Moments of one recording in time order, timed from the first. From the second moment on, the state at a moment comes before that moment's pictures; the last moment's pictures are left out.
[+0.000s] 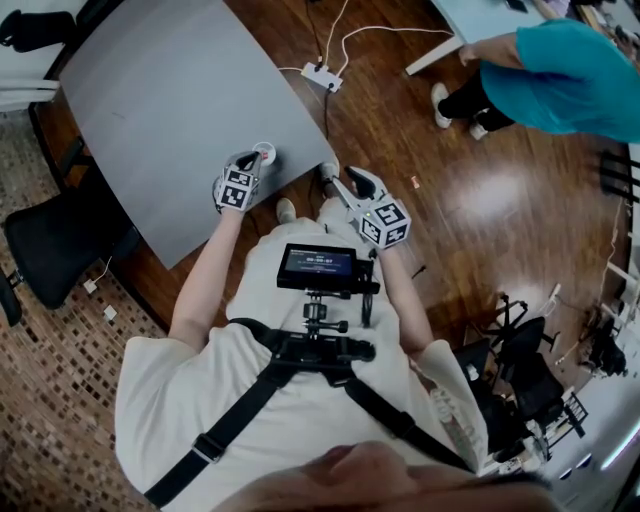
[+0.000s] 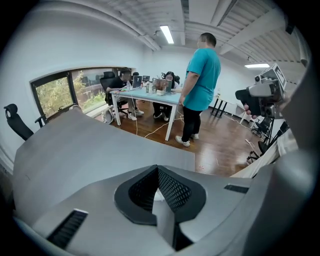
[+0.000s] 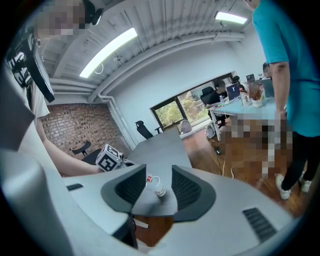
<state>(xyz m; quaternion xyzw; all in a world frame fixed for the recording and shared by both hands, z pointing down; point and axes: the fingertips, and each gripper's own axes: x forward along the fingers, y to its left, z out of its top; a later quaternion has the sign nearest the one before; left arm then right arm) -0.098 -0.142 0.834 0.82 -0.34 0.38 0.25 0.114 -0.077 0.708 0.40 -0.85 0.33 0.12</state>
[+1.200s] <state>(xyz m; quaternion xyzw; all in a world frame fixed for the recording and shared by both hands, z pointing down) -0.098 -0.135 0.881 0.80 -0.33 0.44 0.26 0.107 -0.076 0.704 0.40 -0.85 0.33 0.12</state>
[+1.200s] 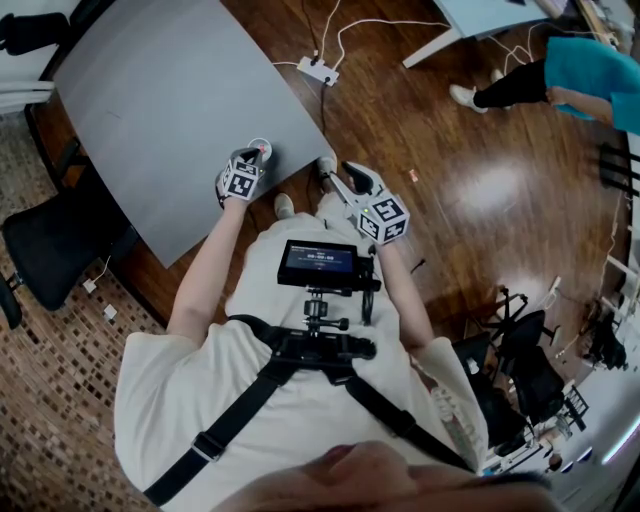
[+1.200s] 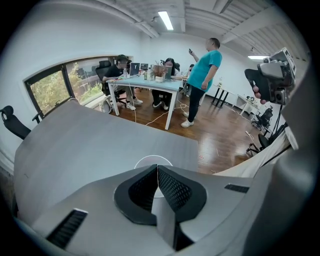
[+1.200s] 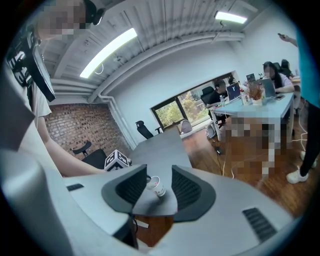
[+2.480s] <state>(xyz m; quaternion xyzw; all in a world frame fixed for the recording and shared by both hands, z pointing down) -0.131 -0.118 0.754 0.85 -0.41 0.18 0.29 0.075 -0.072 0.676 0.41 -0.86 0.27 0.11</state>
